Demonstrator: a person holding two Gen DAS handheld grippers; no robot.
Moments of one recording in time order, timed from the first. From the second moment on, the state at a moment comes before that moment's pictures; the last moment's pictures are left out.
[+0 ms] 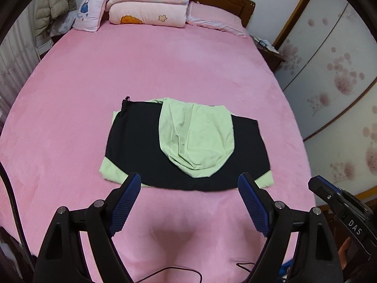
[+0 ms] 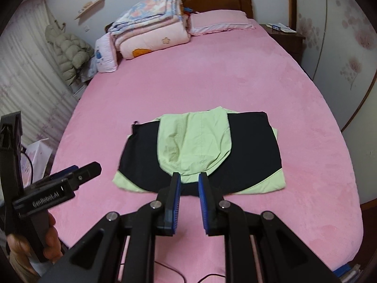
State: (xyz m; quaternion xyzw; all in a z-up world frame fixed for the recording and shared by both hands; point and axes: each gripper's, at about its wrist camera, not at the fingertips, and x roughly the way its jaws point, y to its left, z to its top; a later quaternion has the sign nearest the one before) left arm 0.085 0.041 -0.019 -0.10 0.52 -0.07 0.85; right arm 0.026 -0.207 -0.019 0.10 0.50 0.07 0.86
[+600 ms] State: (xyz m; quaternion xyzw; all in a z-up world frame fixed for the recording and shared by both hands) left arm 0.067 0.097 -0.149 -0.16 0.57 0.03 0.81; right arm 0.046 -0.174 -0.086 0.08 0.51 0.11 0.85
